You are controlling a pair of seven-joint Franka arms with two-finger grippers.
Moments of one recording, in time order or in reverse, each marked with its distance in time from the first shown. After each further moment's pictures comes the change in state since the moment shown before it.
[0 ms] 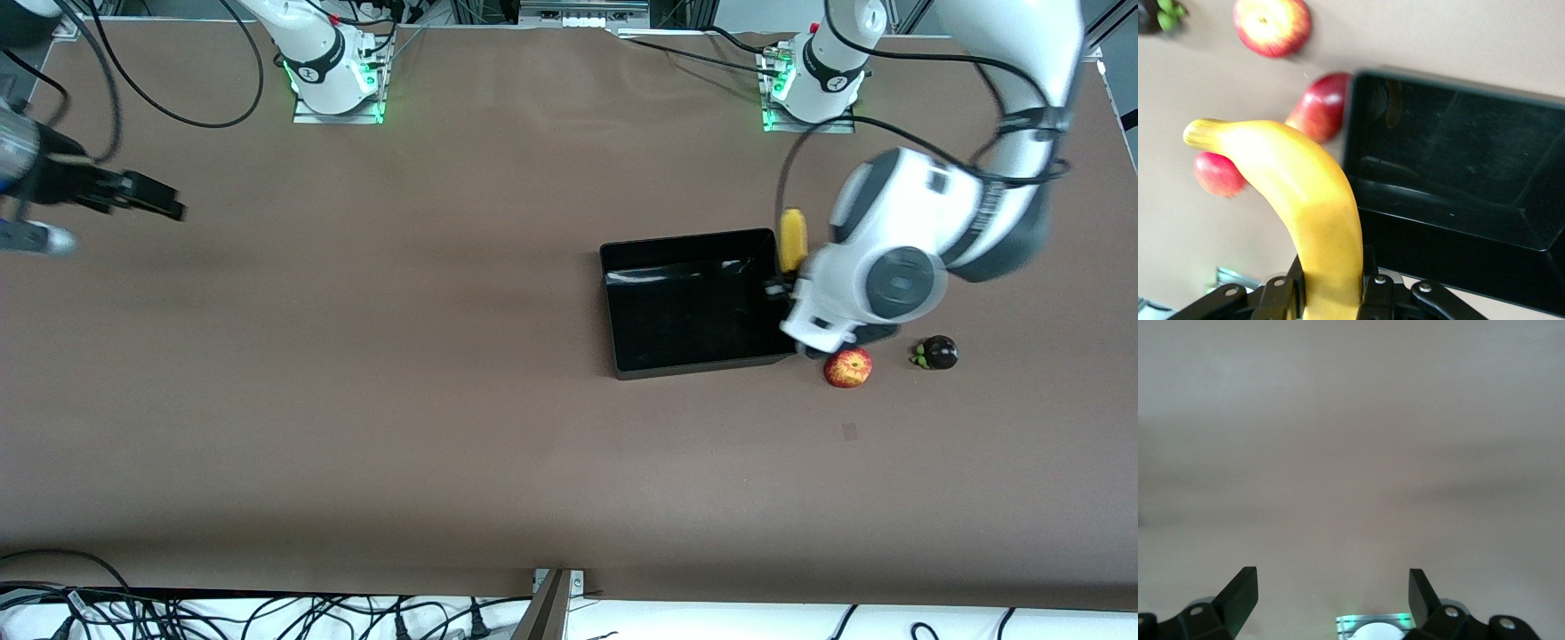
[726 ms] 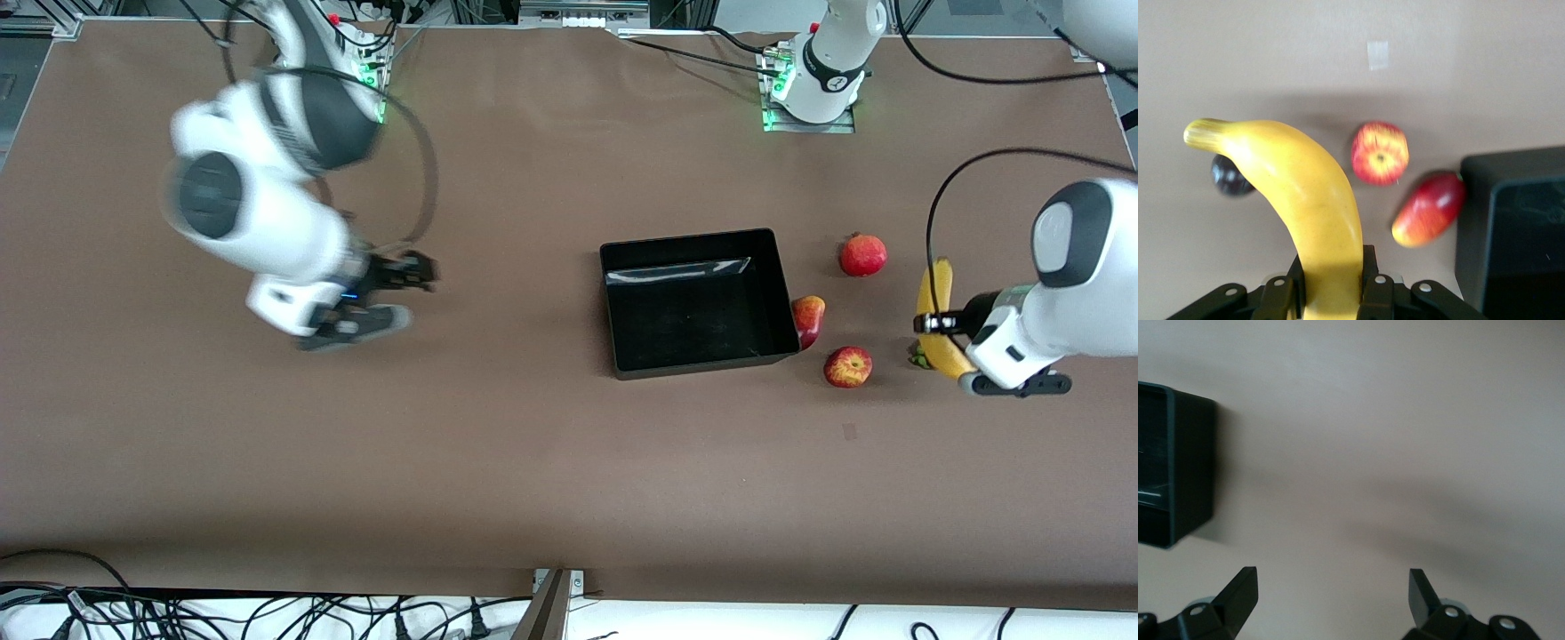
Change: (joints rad) left arm 0.265 0.050 0.043 -0.015 0.029 0.242 0.561; right arm 0.434 0.361 0.013 0.143 0.071 0.386 0.009
